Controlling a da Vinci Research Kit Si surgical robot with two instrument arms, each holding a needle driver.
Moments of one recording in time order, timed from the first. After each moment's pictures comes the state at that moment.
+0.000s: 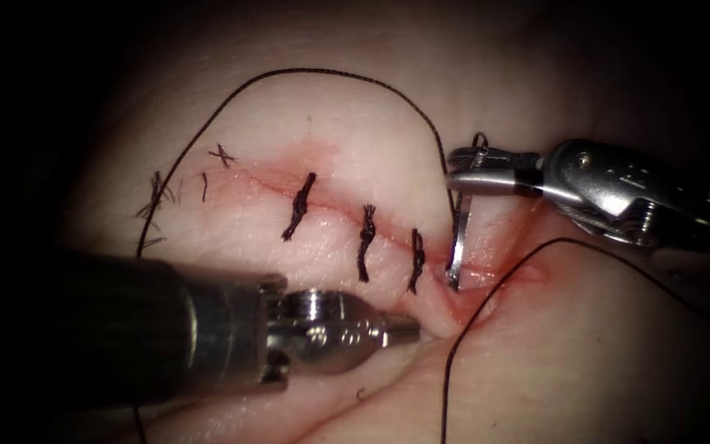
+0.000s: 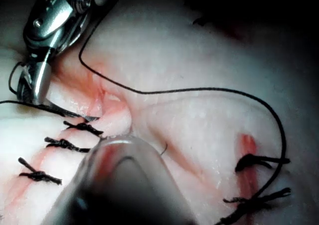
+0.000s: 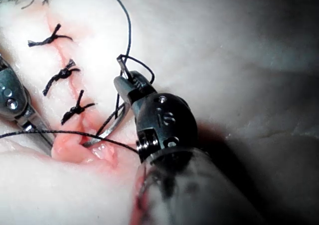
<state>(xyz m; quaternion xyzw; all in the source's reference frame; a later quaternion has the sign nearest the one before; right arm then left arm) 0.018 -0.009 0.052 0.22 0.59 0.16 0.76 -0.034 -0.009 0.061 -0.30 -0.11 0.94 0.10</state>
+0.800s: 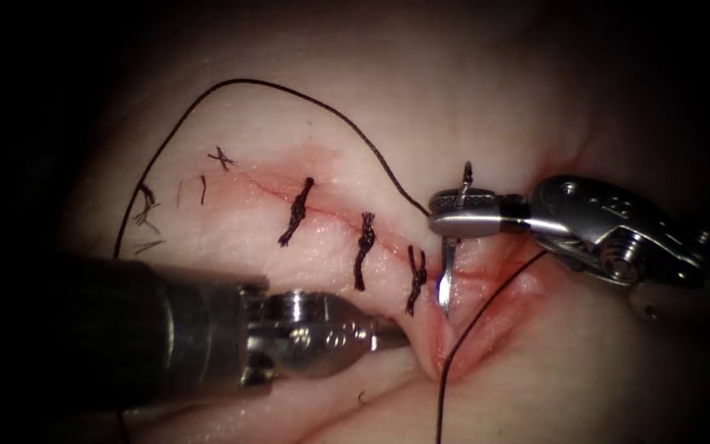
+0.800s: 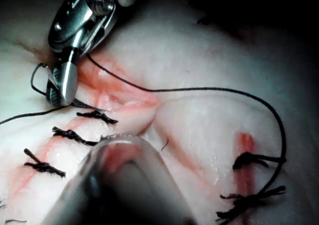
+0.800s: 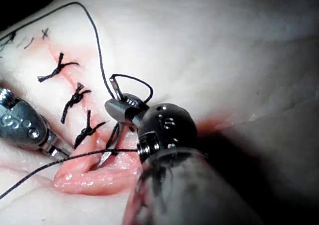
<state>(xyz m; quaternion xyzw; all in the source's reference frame) 0.020 -0.013 0.050 0.34 0.56 0.22 0.72 -0.033 -0.008 0.060 -0.31 -0.11 0.94 0.12</state>
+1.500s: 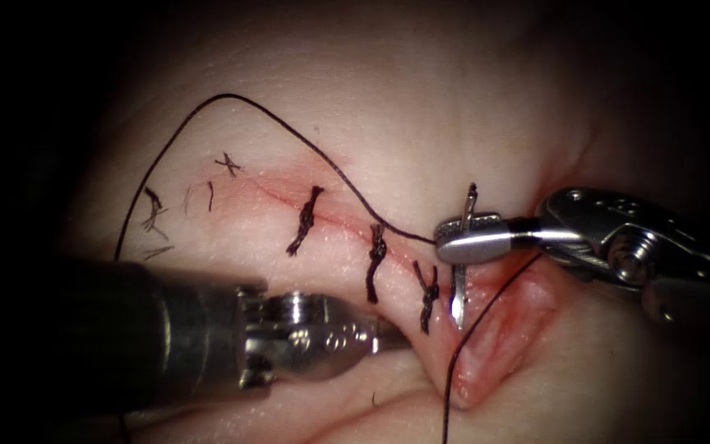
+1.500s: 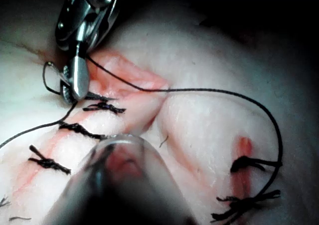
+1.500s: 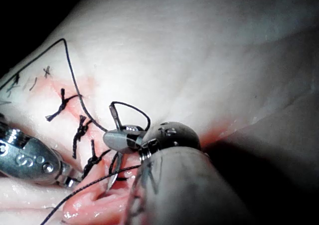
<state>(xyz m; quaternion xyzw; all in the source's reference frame) 0.019 -0.013 0.049 0.47 0.51 0.35 0.63 -0.033 -0.008 0.059 -0.30 -0.11 0.94 0.13</state>
